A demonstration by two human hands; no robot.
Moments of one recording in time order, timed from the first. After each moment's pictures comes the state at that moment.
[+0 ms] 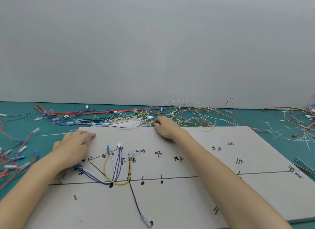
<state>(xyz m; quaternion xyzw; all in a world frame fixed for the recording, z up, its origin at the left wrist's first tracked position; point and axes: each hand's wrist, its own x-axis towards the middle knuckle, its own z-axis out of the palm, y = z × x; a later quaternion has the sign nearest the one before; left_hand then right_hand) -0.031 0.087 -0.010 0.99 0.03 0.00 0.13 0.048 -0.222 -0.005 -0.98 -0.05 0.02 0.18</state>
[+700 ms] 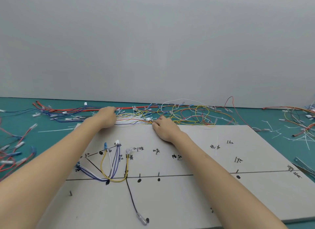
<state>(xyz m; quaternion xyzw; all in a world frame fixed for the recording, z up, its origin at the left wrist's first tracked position) 0.084 0.019 0.004 0.99 -0.03 -0.01 0.16 0.041 -0.226 -0.019 -0.98 -0.09 0.00 0.16</state>
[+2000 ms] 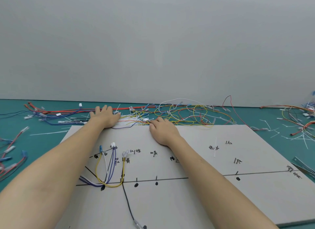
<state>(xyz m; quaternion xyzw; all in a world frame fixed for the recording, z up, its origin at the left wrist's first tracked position) 0.123 0.012 -0.020 1.00 0.03 -0.01 0.08 0.037 -0.221 -0.026 -0.99 -0.08 -0.04 0.13</state>
